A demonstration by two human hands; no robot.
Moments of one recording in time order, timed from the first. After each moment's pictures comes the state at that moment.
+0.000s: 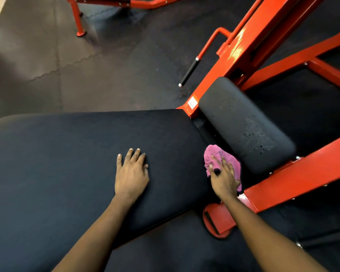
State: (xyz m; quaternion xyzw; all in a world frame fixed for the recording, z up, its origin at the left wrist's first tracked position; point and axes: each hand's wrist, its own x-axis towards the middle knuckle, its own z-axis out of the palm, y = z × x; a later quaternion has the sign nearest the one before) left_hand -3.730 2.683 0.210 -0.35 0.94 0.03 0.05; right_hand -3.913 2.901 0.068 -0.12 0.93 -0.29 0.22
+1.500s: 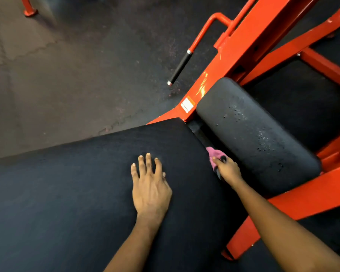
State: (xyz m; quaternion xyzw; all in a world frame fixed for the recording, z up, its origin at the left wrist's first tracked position) left_hand -3.831 2.632 0.161 -0.33 0.94 0.02 0.10; right_hand -4.026 2.809 0.037 0.06 0.89 -0.29 0.34
